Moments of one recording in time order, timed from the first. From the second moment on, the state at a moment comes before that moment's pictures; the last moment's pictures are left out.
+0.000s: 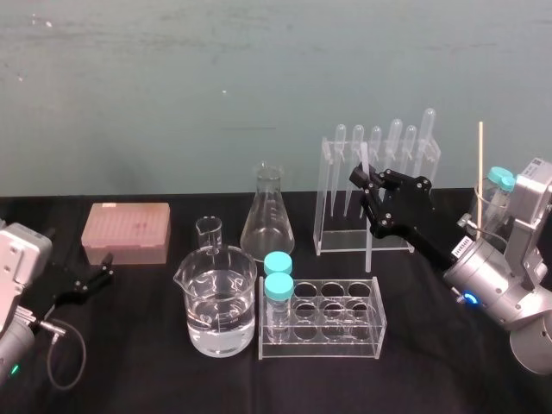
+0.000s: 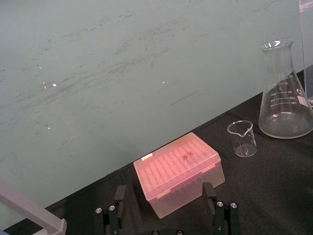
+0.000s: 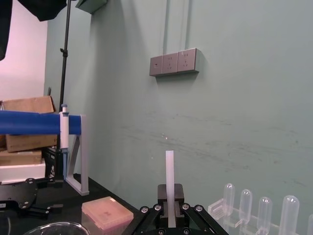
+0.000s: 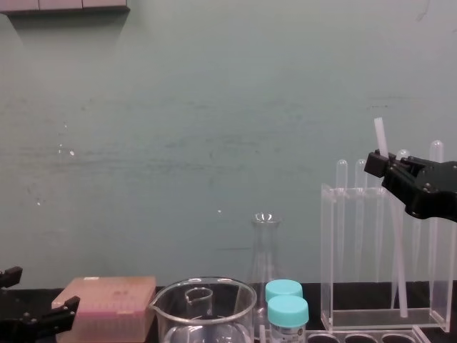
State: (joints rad) left arm -0.20 0.60 0.45 -1.41 -0.25 -0.12 0.03; right arm 0.32 0.40 -0.29 -1.31 0.52 -0.40 0.63
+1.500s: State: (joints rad) left arm -0.20 0.60 0.45 -1.41 -0.25 -0.12 0.03; right arm 0.32 0.40 -0.29 -1.31 0.52 -0.40 0.63
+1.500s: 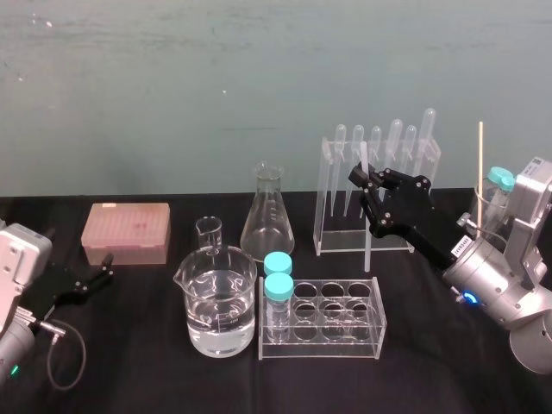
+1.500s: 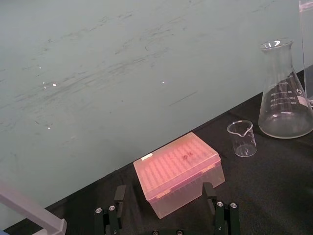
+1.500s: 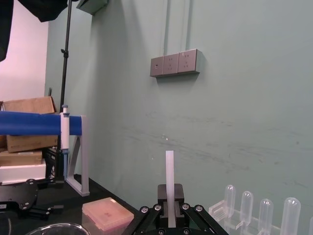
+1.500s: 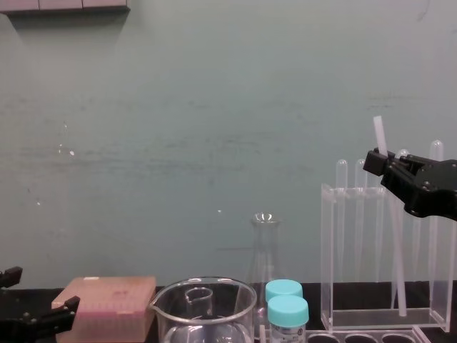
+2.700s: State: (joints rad) left arm -0.20 0.60 0.45 -1.41 -0.25 -0.12 0.03; right arm 0.32 0.40 -0.29 -1.31 0.52 -0.40 0.63
